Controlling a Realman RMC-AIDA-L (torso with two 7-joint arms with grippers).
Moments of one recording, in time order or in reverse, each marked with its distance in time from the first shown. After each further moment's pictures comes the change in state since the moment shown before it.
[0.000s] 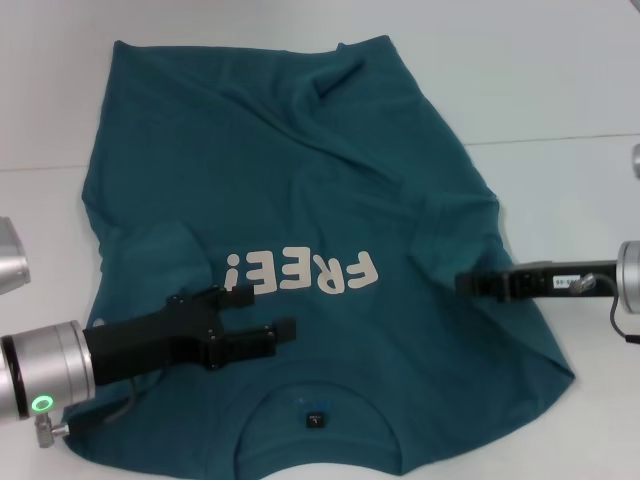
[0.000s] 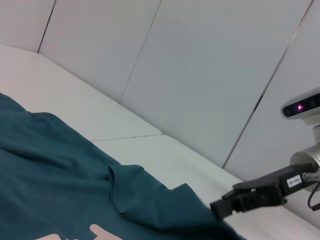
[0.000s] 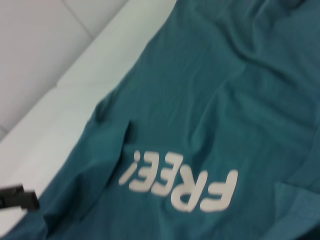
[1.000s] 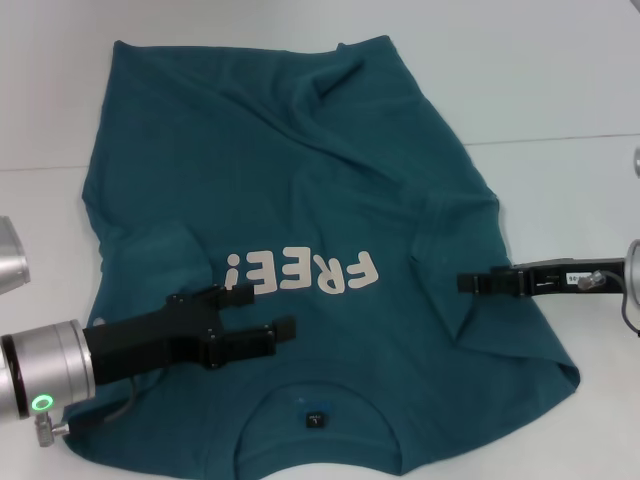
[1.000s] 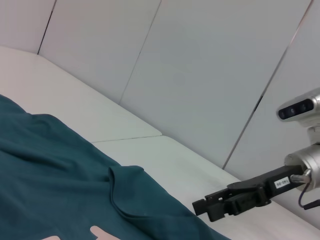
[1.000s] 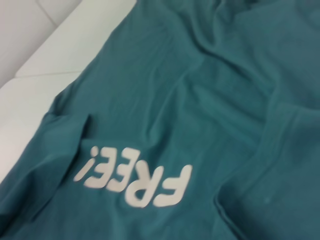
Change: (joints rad) left arm 0.000 0.000 0.000 0.000 -0.003 0.000 0.004; right arm 0.001 0.008 0.029 -0.019 -0.083 0.078 0.021
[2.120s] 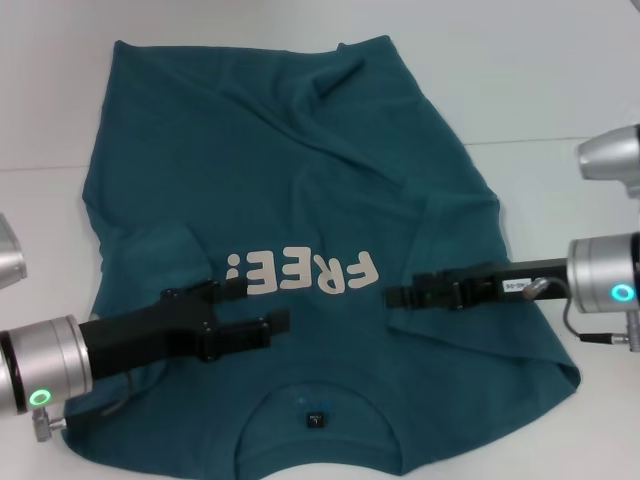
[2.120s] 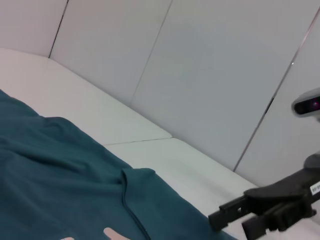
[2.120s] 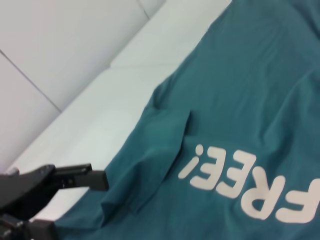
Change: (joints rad) left arm 0.000 0.003 -0.001 0.000 -0.010 -0.024 0.001; right arm 0.067 0.031 -0.019 0.048 0.066 -0.137 -0.074
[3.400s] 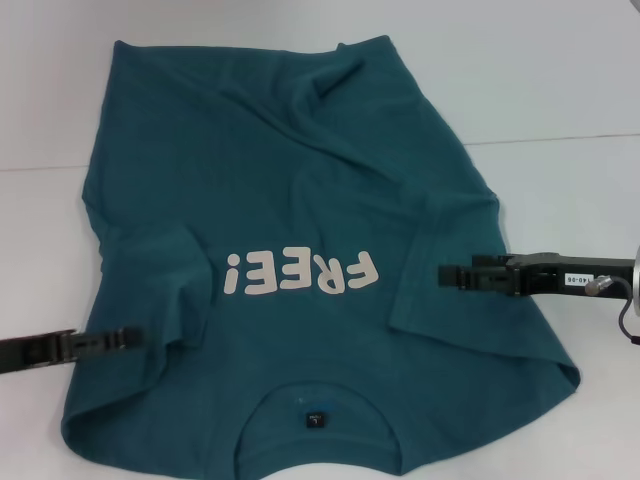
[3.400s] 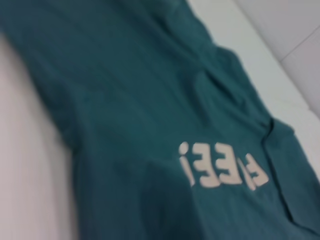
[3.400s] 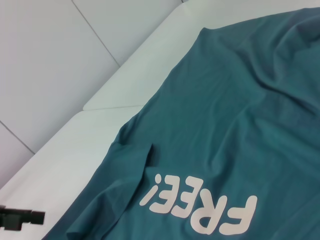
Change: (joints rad) left arm 0.082 0.067 -0.082 0.301 0.329 0.033 -0.693; right arm -0.100 -0.036 0.053 -0.003 0.106 0.008 -0.082
